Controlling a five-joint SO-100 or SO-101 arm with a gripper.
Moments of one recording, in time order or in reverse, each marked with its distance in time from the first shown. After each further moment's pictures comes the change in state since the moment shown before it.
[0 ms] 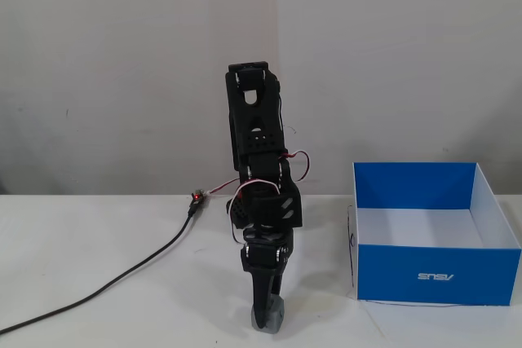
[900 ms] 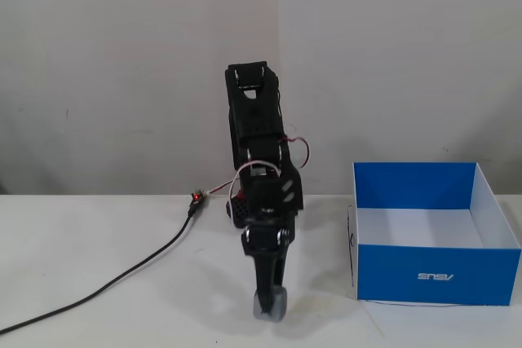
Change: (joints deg) arm -1.3 9.6 -0.4 2.1 0.9
